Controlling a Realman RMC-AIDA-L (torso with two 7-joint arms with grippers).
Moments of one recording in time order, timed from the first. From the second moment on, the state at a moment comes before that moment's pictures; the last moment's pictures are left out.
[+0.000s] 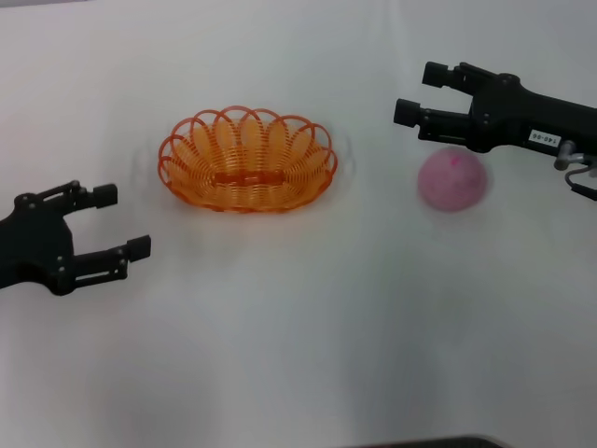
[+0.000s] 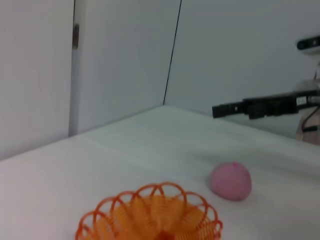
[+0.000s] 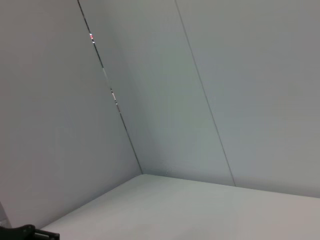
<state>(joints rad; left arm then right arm) -0.30 -2.12 0.62 0.84 2.04 1.69 -1.25 0.49 2.08 -0.40 -0.49 -1.98 -1.58 1.26</state>
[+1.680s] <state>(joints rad) -0.30 -2.13 0.62 0.96 2.14 1.78 -1.38 0.53 1.97 -0.63 -0.97 -2.00 -1.70 1.74</state>
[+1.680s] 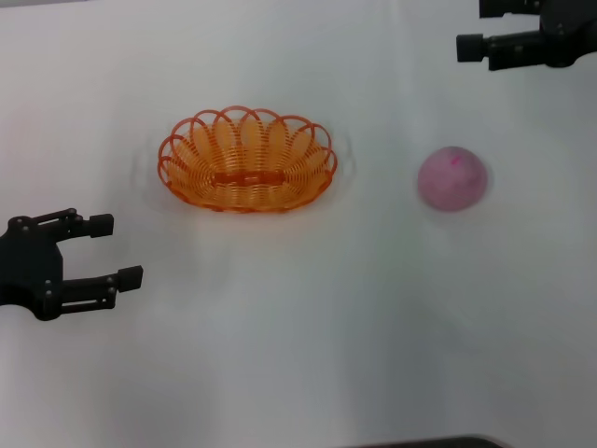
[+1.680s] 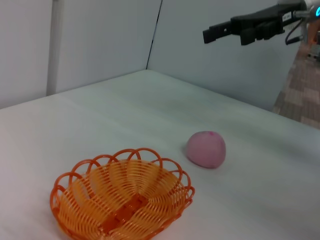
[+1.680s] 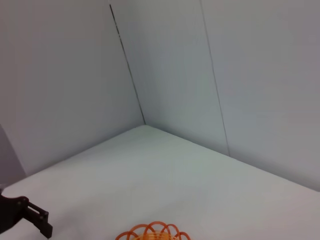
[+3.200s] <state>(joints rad) -0.32 -2.13 0.63 0.95 2.14 1.78 -1.38 0.85 2.04 -0.85 -1.11 -2.76 -1.77 2.08</state>
